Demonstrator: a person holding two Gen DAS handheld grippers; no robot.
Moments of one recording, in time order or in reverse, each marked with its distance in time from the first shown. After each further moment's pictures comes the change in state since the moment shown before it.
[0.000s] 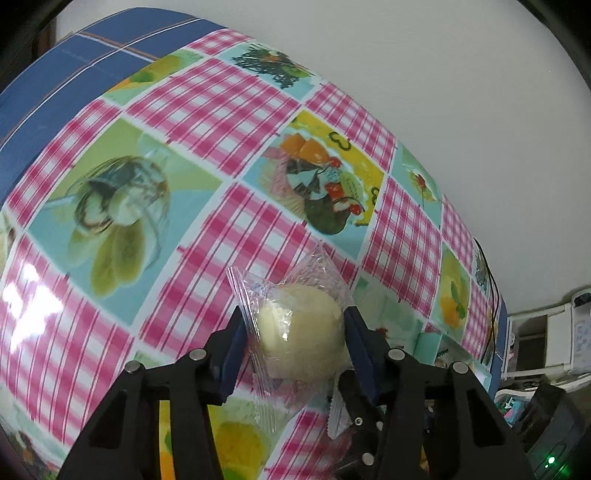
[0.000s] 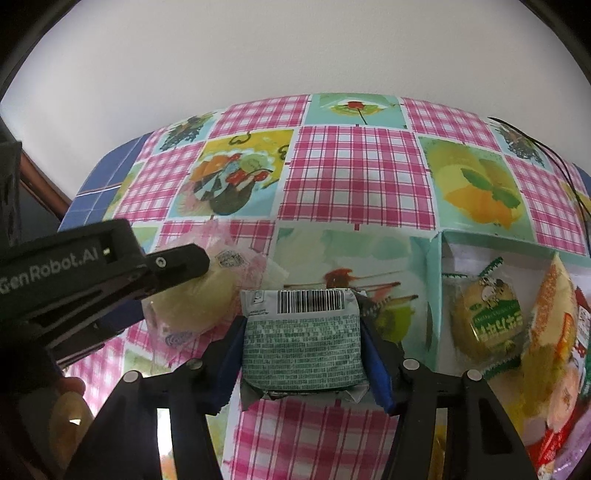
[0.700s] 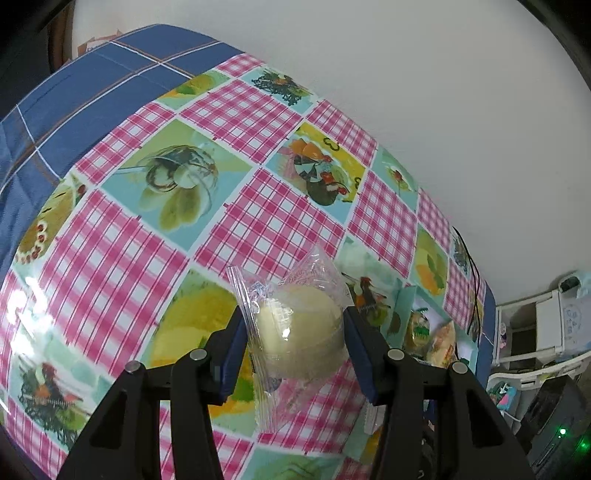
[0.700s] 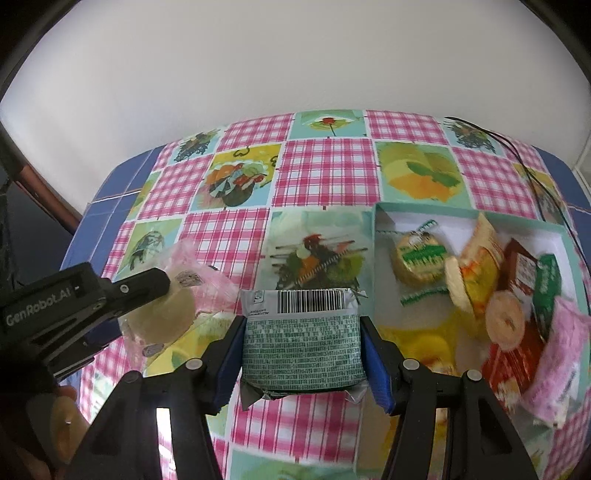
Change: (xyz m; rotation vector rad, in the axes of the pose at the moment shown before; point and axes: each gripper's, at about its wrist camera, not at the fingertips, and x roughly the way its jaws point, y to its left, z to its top) left arm -0.075 0.008 -0.056 0.007 -0.061 -0.003; right arm -0.083 -0.017 -0.043 0.053 -0.038 -0.007
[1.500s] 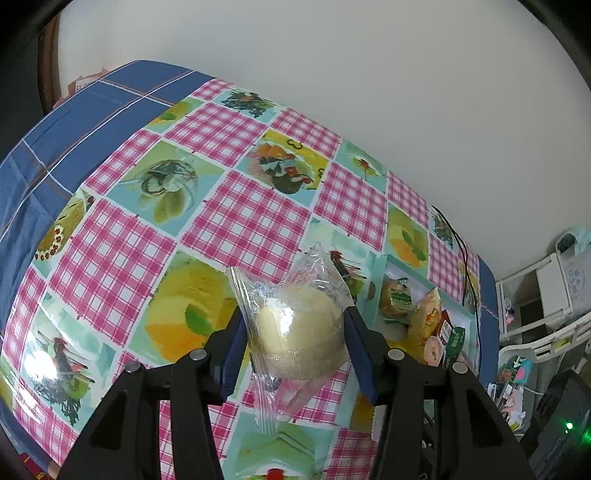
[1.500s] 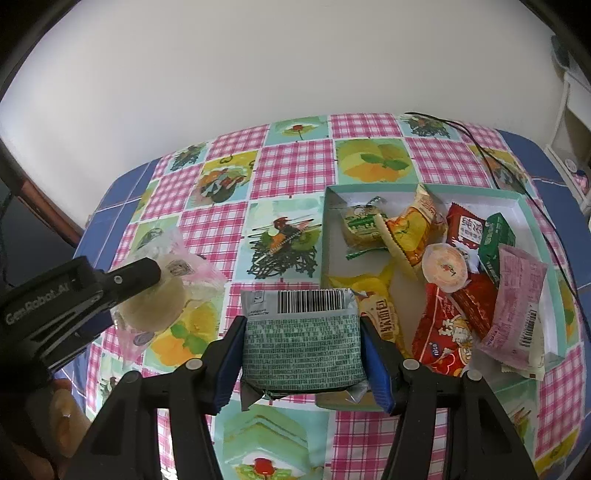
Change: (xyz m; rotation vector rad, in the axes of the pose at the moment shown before) left arm -0.032 -0.043 -0.046 0.124 -0.063 0.027; right arm -0.047 -0.034 -0.032 0.062 -0.026 -0.008
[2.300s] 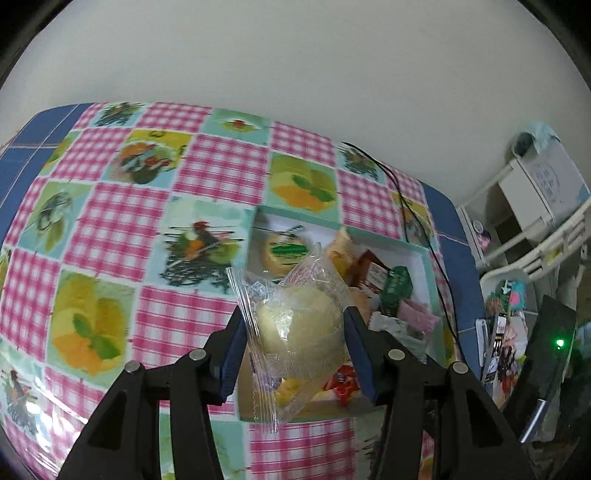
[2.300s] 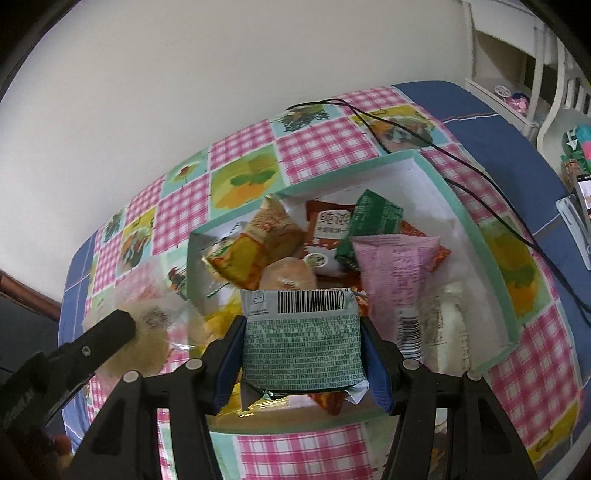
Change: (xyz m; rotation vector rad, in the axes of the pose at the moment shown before) left arm 0.032 -0.135 -0.043 0.300 0.084 -0.093; right arm -0.009 -0.138 0.009 0.295 -0.019 -0.054
